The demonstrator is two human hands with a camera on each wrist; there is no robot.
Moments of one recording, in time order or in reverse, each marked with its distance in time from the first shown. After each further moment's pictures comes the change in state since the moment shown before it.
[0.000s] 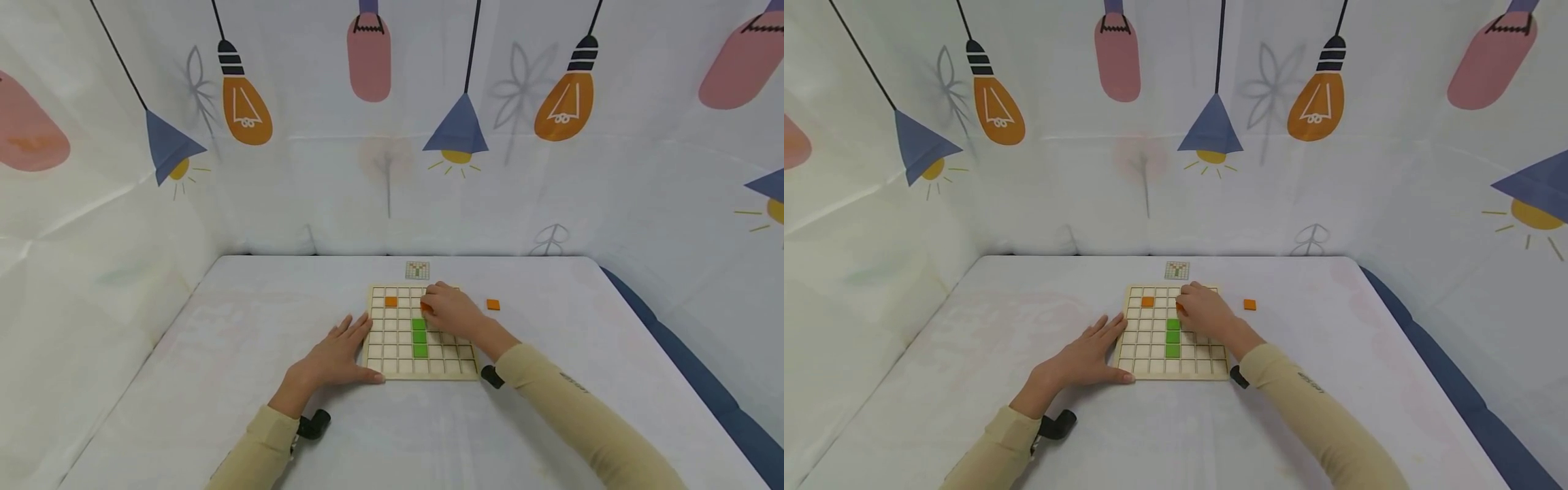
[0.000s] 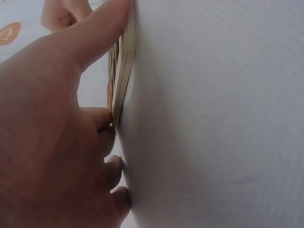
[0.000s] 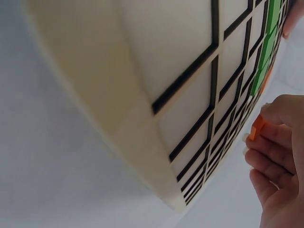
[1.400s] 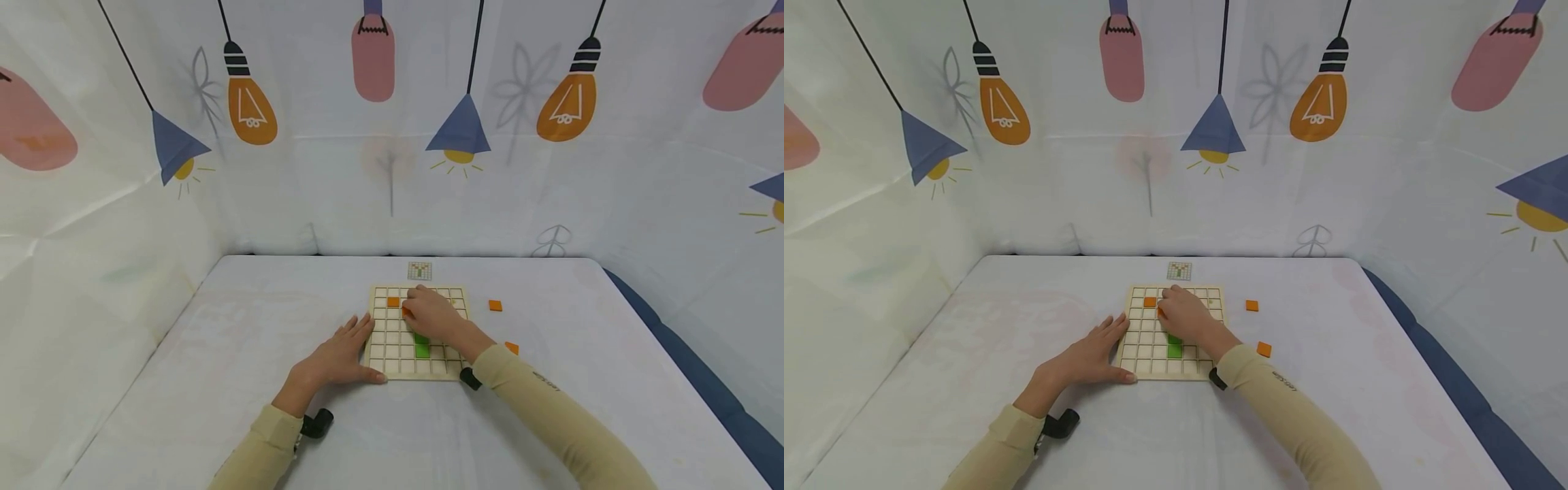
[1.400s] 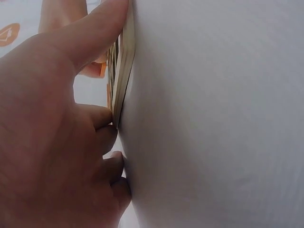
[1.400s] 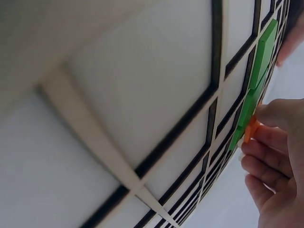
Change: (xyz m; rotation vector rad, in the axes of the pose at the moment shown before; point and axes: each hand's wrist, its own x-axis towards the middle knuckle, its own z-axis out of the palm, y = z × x) left_hand 0.000 0.003 0.000 -0.040 -0.011 0.009; right_hand 0.023 -0.034 0.011 0.007 -0.020 -0.023
